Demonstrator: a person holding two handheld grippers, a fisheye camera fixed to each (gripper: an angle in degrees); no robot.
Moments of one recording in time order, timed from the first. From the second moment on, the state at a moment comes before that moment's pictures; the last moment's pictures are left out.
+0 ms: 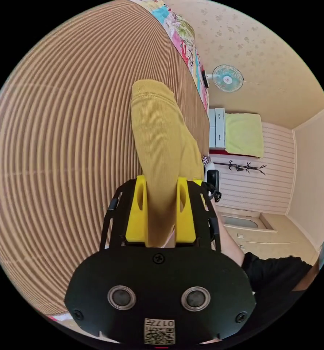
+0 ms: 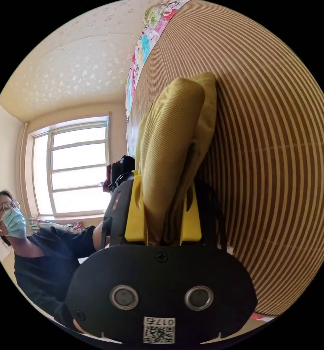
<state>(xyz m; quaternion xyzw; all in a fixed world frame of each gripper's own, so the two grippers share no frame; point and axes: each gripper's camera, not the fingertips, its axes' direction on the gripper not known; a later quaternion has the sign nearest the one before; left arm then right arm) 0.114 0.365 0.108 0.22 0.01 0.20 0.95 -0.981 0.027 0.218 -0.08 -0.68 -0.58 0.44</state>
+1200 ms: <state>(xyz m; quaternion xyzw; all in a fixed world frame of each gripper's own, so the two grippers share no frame) 0.056 0.483 -0.080 0.33 -0.19 0.04 0.92 -0.706 0.321 0.123 0.14 -0.53 -0.50 0.67</state>
